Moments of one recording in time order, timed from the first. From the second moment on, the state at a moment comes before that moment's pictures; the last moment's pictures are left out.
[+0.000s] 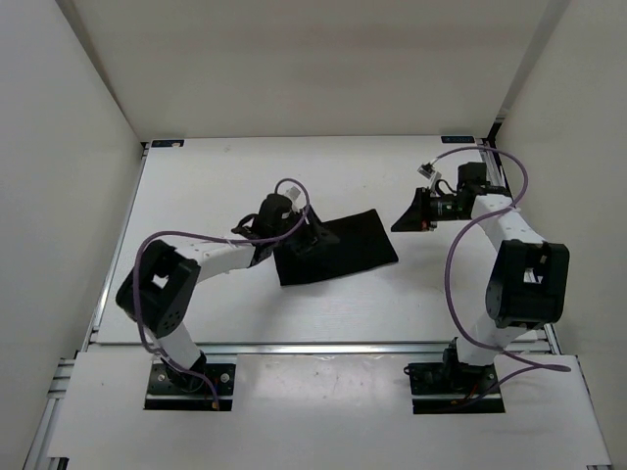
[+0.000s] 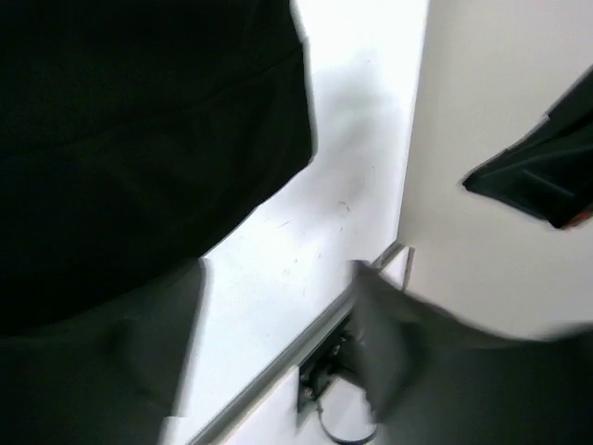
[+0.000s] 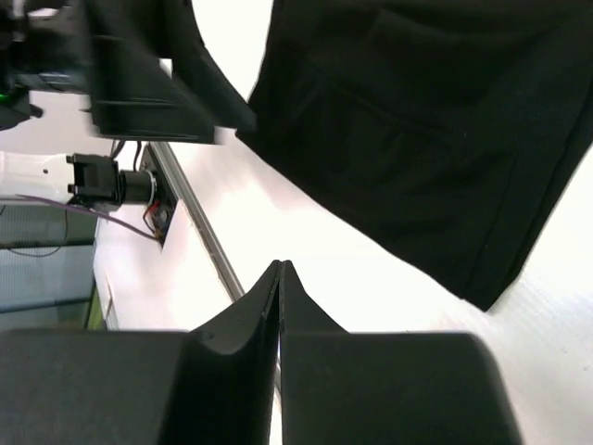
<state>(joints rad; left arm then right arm) -0.59 1.63 0.92 0.17 0.35 -1.05 -0.04 1.64 1.18 -0.68 -1.11 -0.13</state>
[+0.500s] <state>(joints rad) -0.50 1.85 0.94 -0.04 0.38 -0.98 -0.15 1.63 1.14 -0.72 -1.06 -0.14</state>
